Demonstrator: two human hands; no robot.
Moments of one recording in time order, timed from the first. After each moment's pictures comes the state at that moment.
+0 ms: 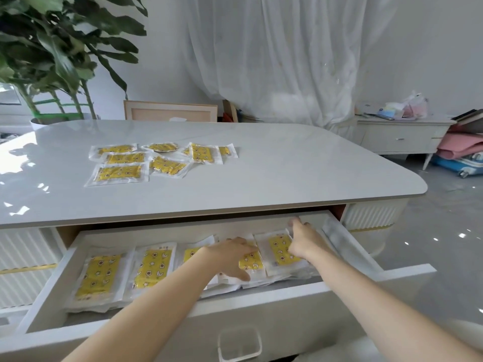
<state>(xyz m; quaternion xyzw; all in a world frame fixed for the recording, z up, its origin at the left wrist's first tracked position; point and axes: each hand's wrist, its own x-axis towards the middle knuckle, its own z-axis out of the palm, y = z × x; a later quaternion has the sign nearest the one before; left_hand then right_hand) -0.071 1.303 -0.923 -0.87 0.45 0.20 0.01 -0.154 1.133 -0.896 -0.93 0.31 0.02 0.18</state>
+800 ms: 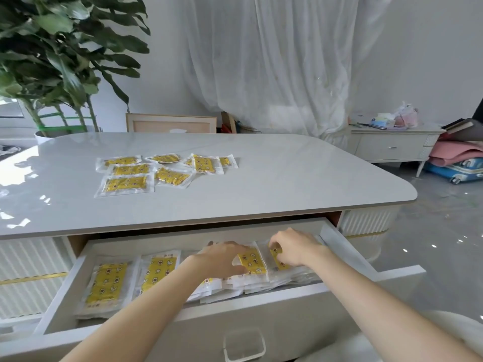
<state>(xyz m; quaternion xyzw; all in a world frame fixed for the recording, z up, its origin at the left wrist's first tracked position) -0.077 1.329 -0.907 -0.88 0.45 0.14 -0.06 -0.161 1.156 -0.870 -0.99 0.12 0.10 0.01</state>
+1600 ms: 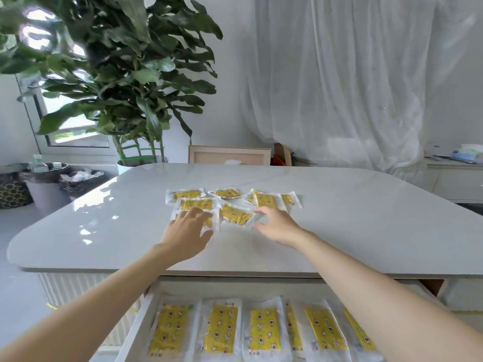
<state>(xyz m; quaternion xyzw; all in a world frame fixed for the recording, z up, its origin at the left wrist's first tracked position) 0.030 1.478 -0.820 -0.96 0.21 -0.12 -0.11 -0.004 1.259 -0.801 -0.95 0.02 -0.05 0.29</state>
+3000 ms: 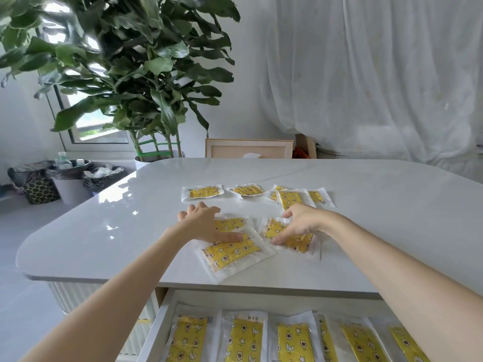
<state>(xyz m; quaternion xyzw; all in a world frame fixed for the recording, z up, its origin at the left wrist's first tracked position) 0.097 1.477 -0.810 -0.99 0.12 0.04 -0.04 0.048 1.251 -0.789 -0.96 0.06 0.11 0.25</state>
